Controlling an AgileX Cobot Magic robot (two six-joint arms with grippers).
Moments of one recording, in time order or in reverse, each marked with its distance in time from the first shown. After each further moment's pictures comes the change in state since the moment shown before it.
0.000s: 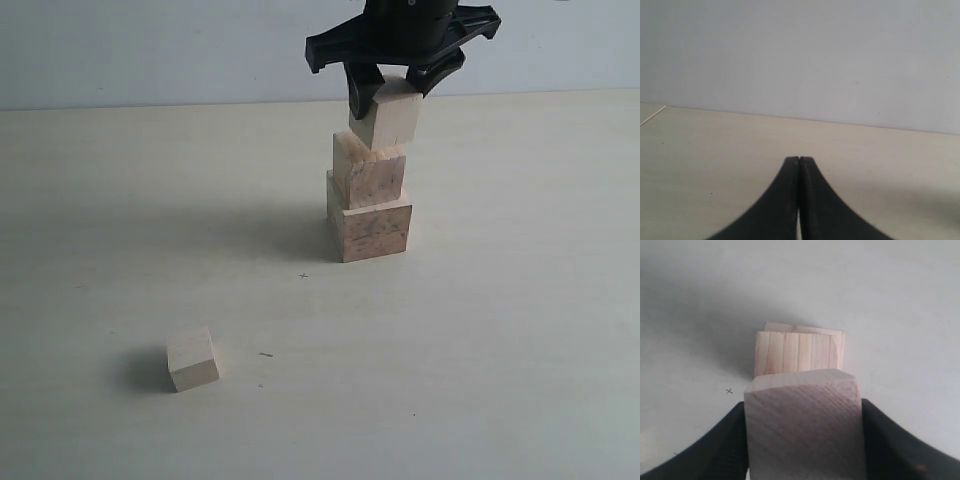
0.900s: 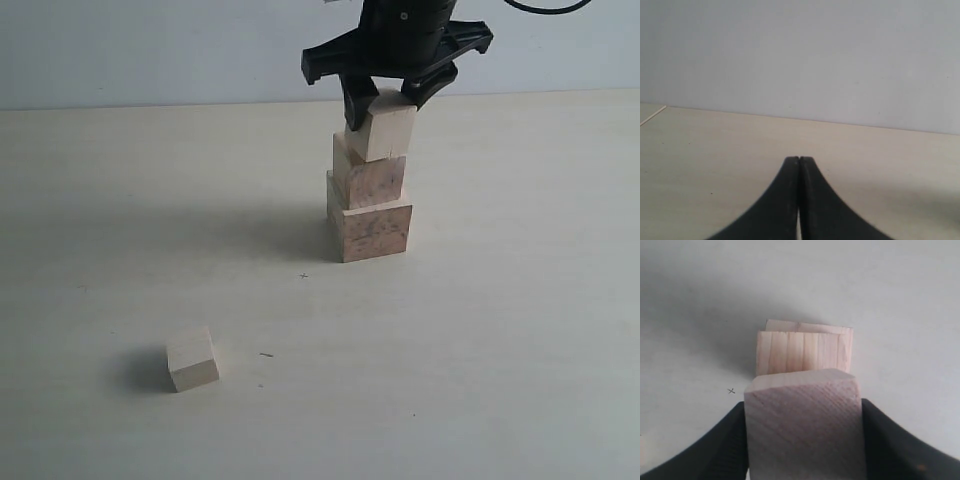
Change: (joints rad) left arm 0.000 0.000 0.000 0.000 0.000 0.000; right arm 0.000 0.028 0.002 0.012 -0.004 0.016
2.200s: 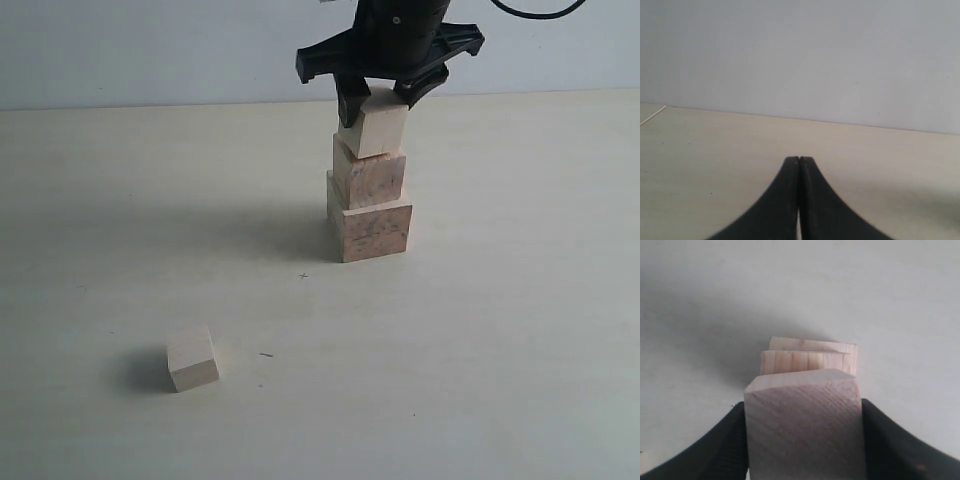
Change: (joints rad) left arm 0.000 0.000 0.000 0.000 0.000 0.000; right arm 0.000 0.018 0.000 0.000 -0.052 0.010
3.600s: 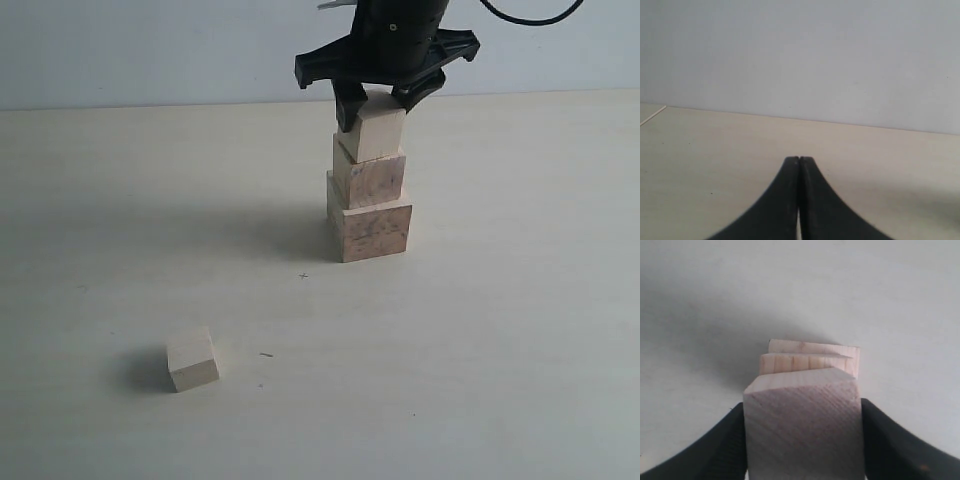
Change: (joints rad) left arm 0.000 0.000 0.000 0.000 0.000 0.000; right arm 0.000 0.014 0.000 0.005 -0.014 0.000
